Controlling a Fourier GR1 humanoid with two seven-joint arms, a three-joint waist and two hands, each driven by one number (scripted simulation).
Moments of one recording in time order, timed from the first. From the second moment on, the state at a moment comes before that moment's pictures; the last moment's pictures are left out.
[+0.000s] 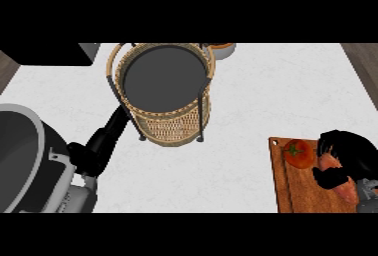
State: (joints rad) left arm -0.14 0.19 -0.15 -1.33 0.11 -0.03 -0.10; right arm -0.09 -0.61 0.25 -1.54 0.68 0.11 0.53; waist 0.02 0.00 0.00
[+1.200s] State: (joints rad) left arm -0.13 0.16 -0.14 -1.33 0.07 -0.04 -0.11; right arm -0.63 -0.40 0.11 -1.90 0.35 0.22 0.78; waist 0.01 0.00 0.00
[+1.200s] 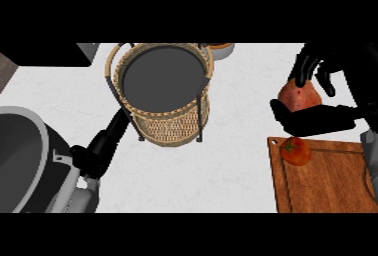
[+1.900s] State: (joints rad) left arm -0.14 0.15 -0.13 -1.33 0.07 -0.06 -0.10; right arm -1.14 -0.12 0.16 -1.33 0.45 0.14 0.85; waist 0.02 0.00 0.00
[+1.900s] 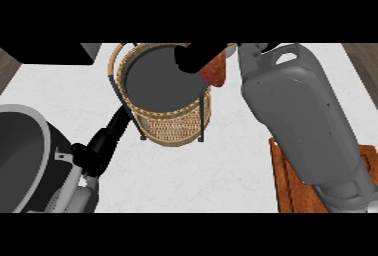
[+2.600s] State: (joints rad) left arm -0.14 0.14 -0.12 -1.35 0.06 -0.08 -0.08; right arm -1.35 -0.01 0.24 -0.82 0.35 -0.10 0.65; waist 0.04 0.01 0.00
